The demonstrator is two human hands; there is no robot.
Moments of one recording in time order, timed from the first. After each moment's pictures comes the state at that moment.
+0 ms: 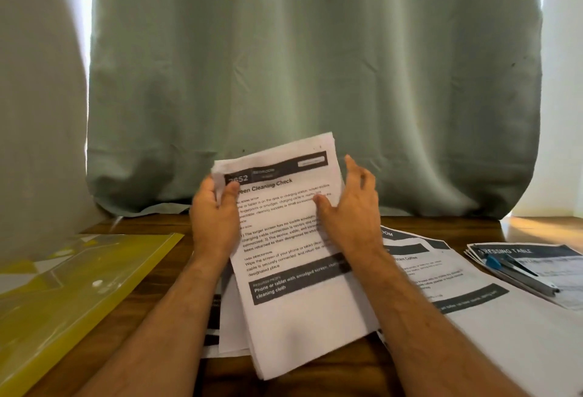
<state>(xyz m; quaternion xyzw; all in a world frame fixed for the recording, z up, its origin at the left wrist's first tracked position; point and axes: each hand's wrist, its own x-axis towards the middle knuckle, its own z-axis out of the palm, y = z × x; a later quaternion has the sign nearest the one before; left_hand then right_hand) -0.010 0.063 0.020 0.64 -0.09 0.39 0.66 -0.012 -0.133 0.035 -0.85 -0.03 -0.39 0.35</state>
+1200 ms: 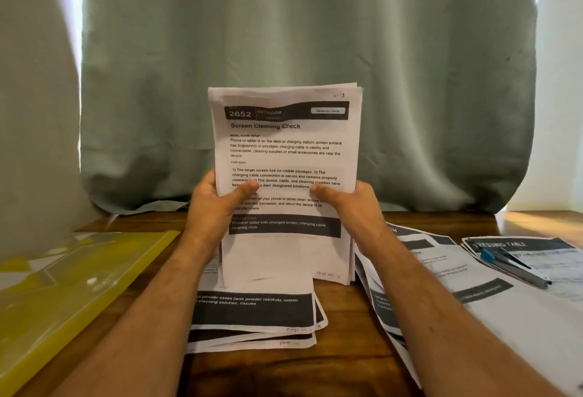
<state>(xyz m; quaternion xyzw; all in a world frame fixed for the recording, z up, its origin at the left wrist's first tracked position) -0.020 0.068 0.033 0.61 -0.17 0.23 0.74 -0.030 -0.150 0.043 -0.68 -0.15 -0.20 0.69</state>
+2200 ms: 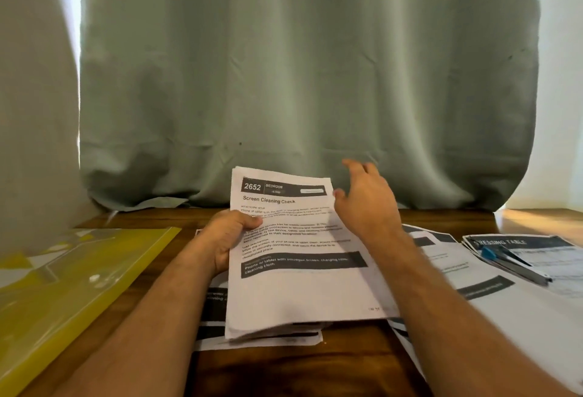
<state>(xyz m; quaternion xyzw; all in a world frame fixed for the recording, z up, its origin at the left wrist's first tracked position) 0.009 0.073 0.009 0.62 -0.01 -0.07 0.78 -0.033 -0.150 0.055 -0.91 0.00 -0.33 0.23</state>
